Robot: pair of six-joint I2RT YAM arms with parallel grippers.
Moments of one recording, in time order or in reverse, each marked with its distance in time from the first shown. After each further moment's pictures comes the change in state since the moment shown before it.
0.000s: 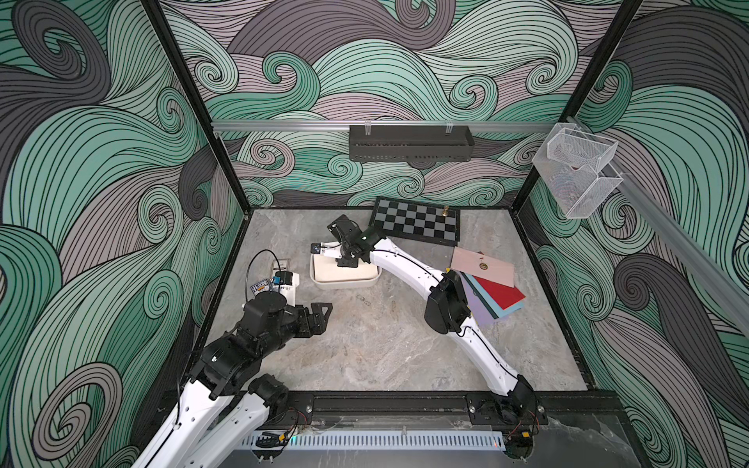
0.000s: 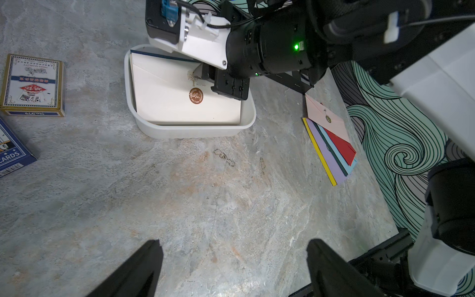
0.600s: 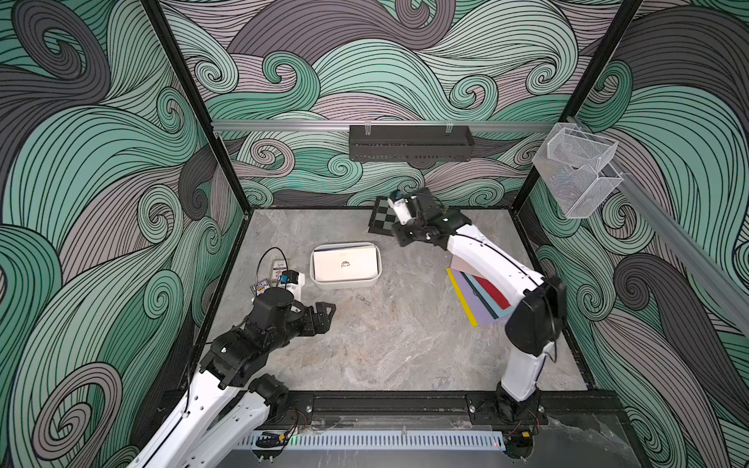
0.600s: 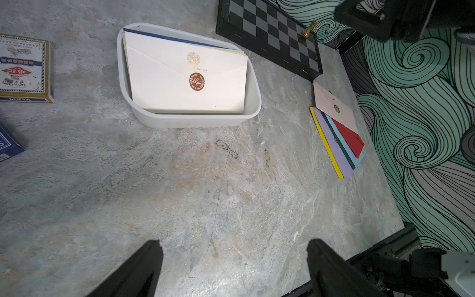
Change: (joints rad) left arm 0.000 0.072 -0.020 0.016 0.029 -0.003; right arm -0.326 -0.766 -0.865 0.195 -0.130 0.824
